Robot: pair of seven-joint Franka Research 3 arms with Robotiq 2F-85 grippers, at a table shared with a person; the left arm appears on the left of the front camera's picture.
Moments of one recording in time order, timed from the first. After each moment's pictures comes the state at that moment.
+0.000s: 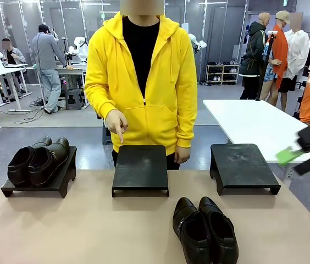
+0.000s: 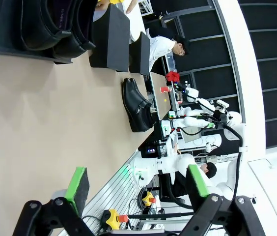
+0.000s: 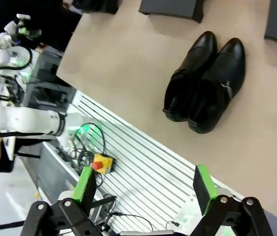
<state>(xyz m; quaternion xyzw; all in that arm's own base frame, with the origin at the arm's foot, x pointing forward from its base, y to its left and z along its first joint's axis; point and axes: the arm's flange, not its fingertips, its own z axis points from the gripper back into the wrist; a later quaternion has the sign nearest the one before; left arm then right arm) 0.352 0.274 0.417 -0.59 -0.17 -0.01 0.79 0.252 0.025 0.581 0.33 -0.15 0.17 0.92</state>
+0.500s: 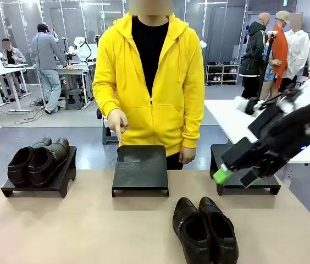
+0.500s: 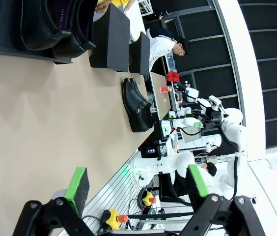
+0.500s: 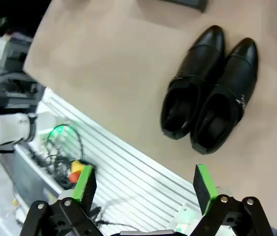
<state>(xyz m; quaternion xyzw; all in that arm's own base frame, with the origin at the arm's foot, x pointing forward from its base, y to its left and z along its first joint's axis) 0.352 0.274 0.417 -0.59 -0.17 -0.01 0.79 0.289 0.130 0.531 0.24 -0.12 0.18 0.95</state>
